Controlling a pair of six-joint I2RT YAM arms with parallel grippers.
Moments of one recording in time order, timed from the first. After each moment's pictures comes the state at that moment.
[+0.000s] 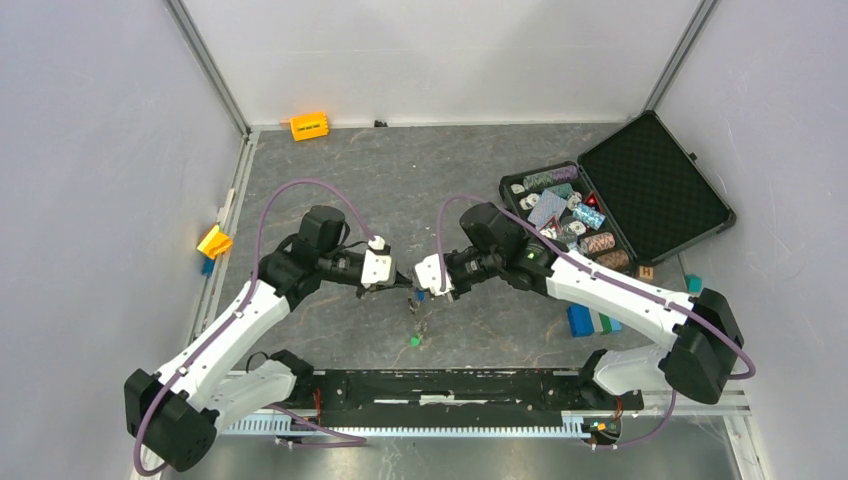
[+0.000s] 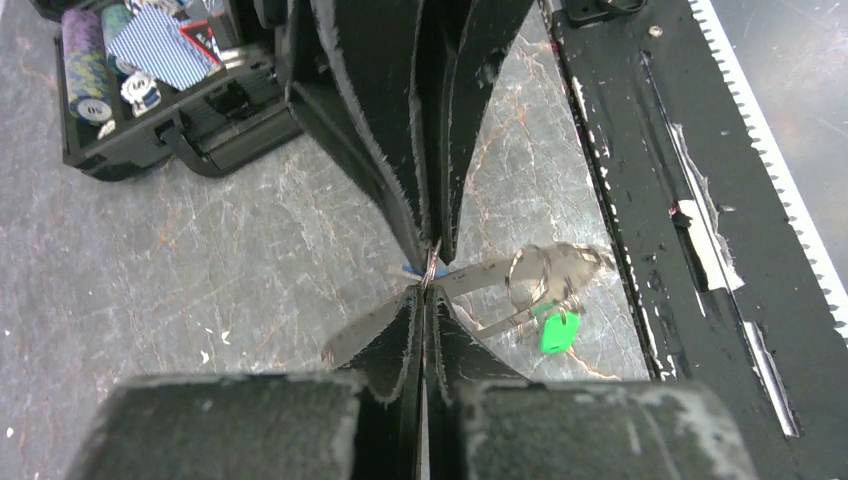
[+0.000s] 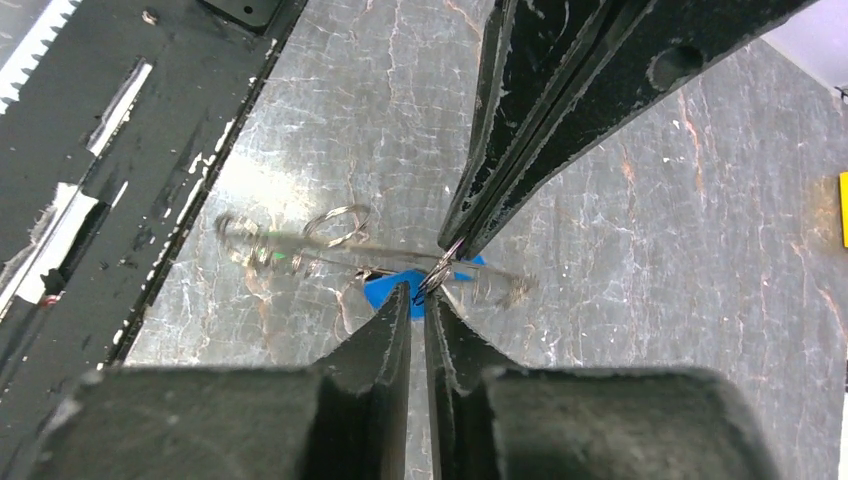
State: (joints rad) left arm -0.52 0.97 0.81 -0.53 0.97 0.87; right arm 0.91 1.34 1.03 -0.35 -0.70 -0.90
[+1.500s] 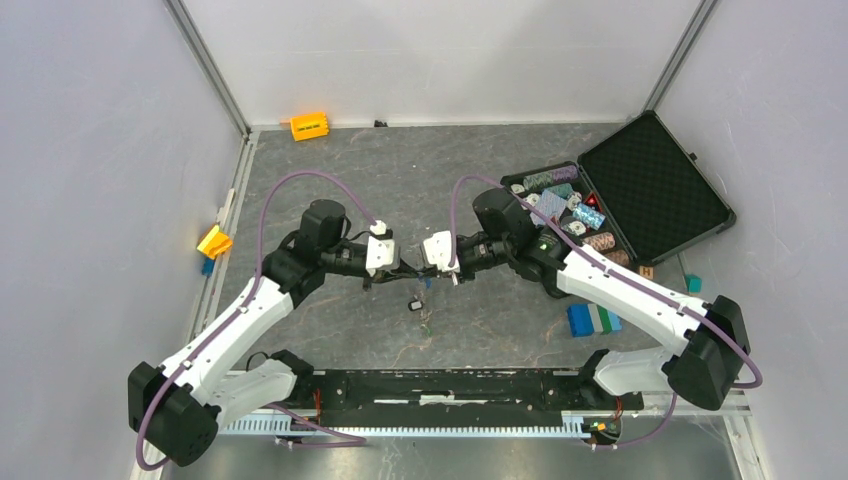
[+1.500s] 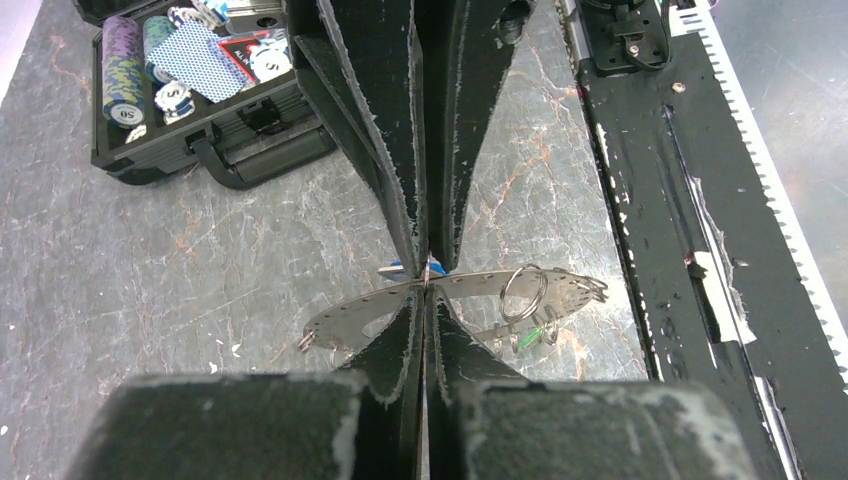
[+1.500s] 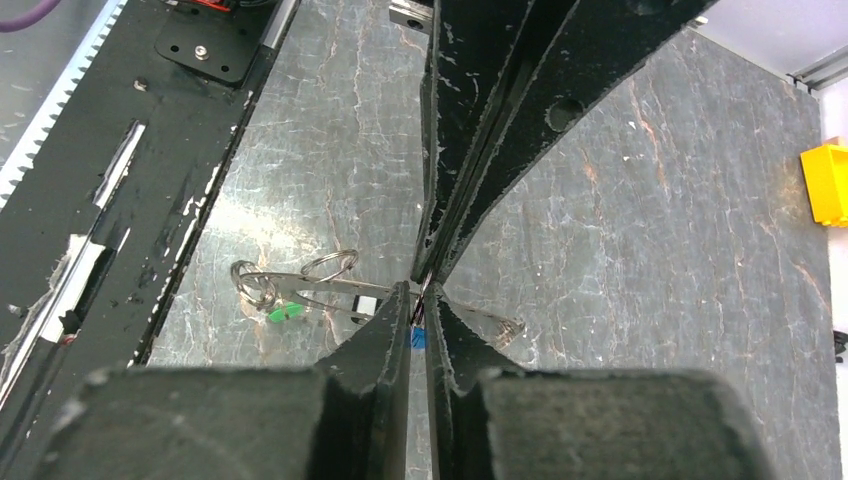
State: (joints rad) left arm -0.52 1.01 0.81 -0.35 0.97 0.68; right arm 0.84 1.31 1.08 -0.34 -0.75 -0.78
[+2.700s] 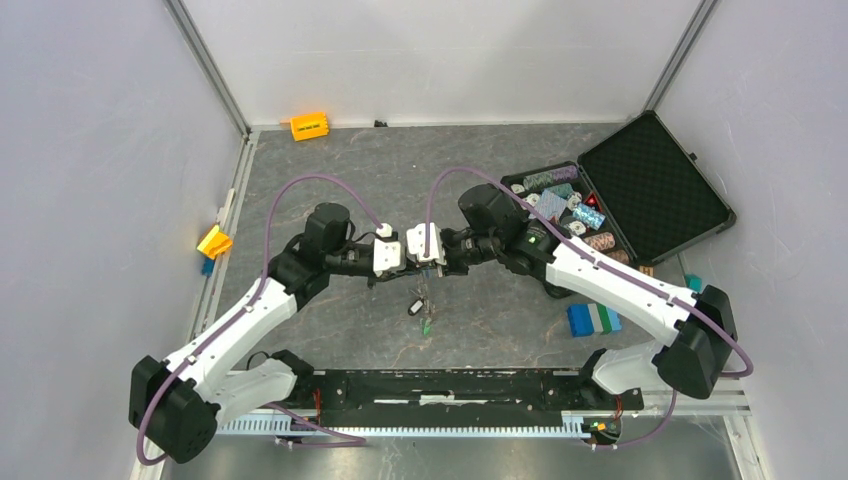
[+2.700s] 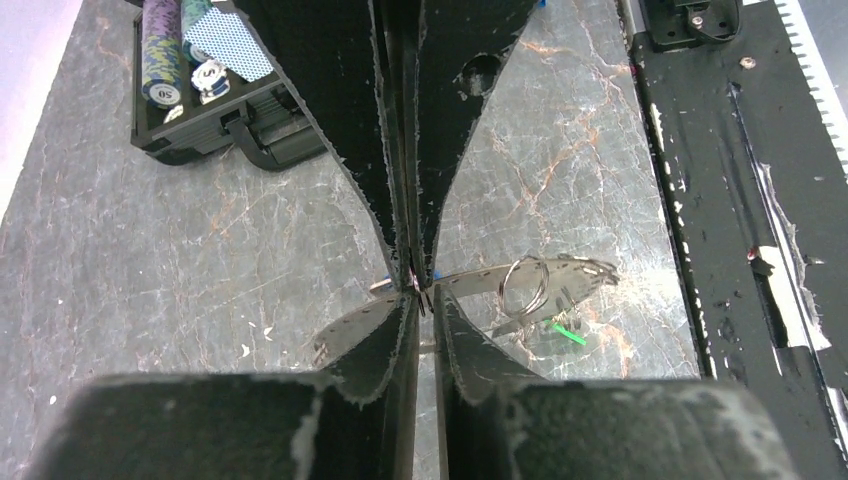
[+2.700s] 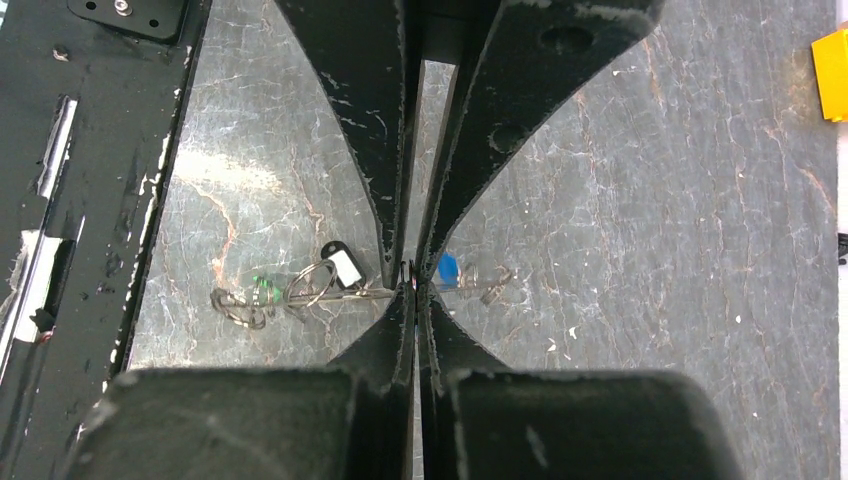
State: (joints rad) left arm -0.54 1.02 0.76 -0.26 0.88 0.69; right arm 0.88 1.38 1.18 -0.44 -0.55 -0.73
